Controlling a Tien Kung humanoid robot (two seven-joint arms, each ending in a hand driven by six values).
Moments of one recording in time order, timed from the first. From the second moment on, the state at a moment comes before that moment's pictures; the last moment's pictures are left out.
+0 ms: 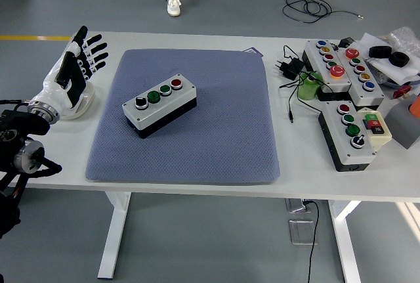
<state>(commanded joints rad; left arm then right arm) -0.48 0.28 -1.31 -1.14 0.97 -0.05 0.02 0.05 -0.12 1.18 0.18 -0.70 -0.26 -0.36</state>
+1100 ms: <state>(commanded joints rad) -0.50 0.29 -1.30 -1.15 1.15 -0.10 0.02 0.06 -0.12 1.21 0.18 -0.72 -0.26 -0.36</state>
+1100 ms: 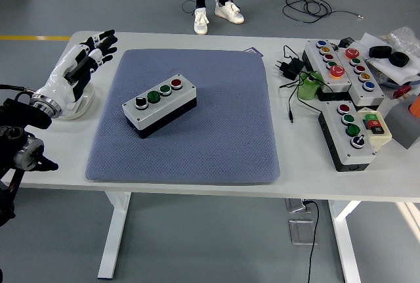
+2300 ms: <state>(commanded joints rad) -0.62 0.24 -1.00 -1.08 1.72 -0.07 0.37 0.06 -0.12 1.19 0.18 -0.70 -0.26 -0.36</state>
